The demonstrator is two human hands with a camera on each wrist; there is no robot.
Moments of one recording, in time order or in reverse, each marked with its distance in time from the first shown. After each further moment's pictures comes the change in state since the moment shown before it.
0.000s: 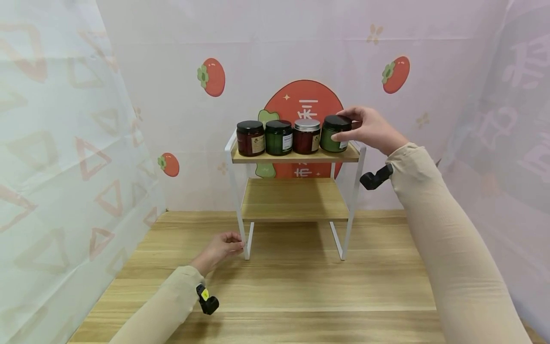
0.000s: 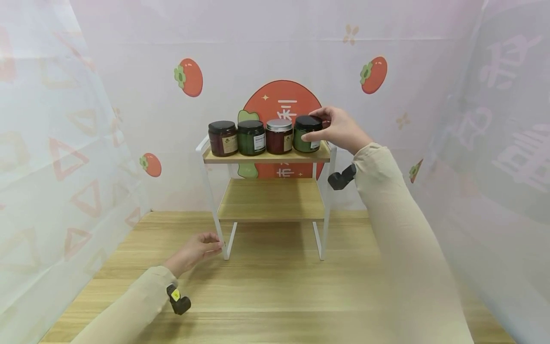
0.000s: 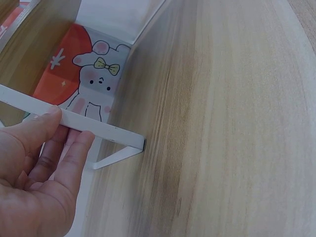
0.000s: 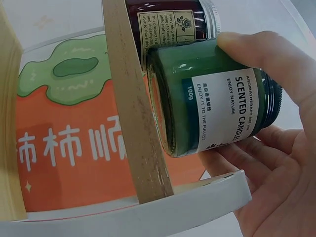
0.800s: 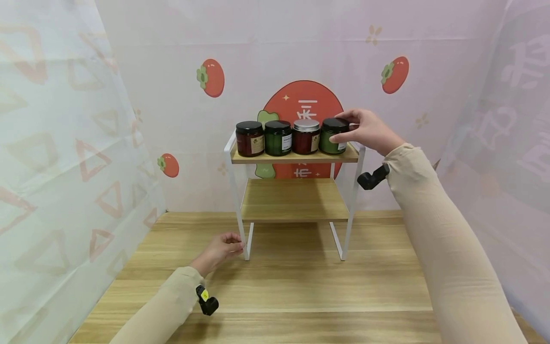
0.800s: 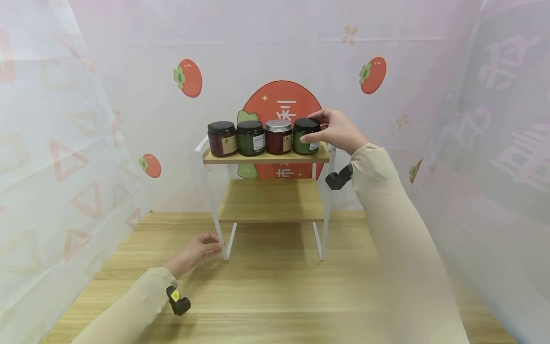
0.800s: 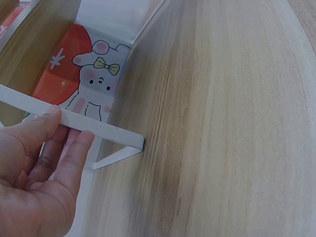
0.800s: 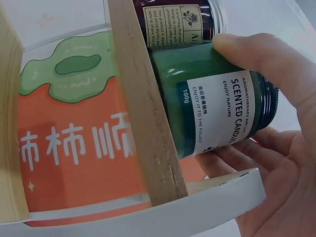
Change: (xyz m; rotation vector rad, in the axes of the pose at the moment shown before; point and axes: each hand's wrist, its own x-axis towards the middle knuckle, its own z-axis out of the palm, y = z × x) left_hand -0.001 0.001 0.000 -0.018 -0.019 0.006; right_hand 0.004 0.002 0.002 0.010 -0.022 0.044
